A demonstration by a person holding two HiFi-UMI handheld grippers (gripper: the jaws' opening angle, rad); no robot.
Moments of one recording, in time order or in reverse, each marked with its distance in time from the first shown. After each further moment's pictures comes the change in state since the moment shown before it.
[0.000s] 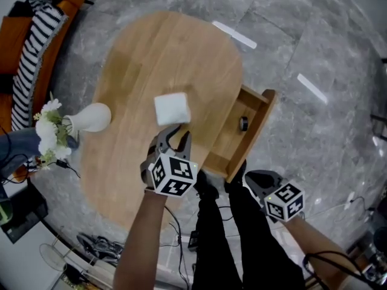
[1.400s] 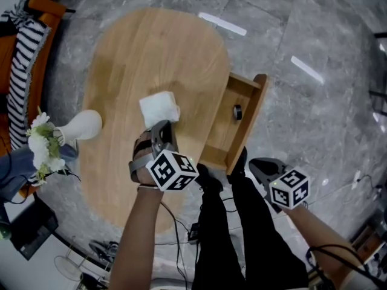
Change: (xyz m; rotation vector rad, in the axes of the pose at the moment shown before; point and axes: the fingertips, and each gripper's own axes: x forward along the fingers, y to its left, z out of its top) left arm 0.008 0.020 -0.011 0.337 0.174 0.151; right arm -0.003 -0.024 -0.009 0.132 -0.047 -0.073
